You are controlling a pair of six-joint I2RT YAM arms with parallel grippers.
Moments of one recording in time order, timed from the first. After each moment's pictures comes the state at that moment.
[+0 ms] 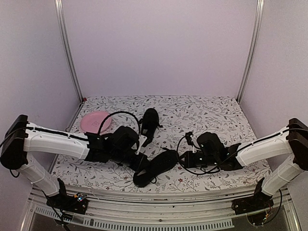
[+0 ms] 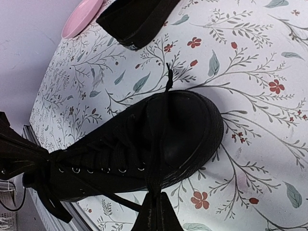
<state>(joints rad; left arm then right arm) -1.07 1.51 0.86 -0.19 0.01 -0.49 0.95 1.49 0.58 0.25 -0.02 0.73</state>
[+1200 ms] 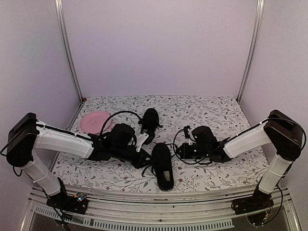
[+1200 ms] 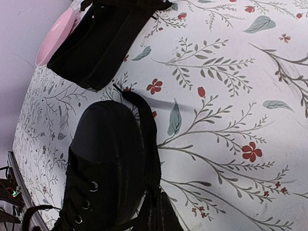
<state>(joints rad) -0.96 1.59 0.78 0.11 0.28 -0.34 0.82 1.73 0.70 0.37 -0.04 0.69</state>
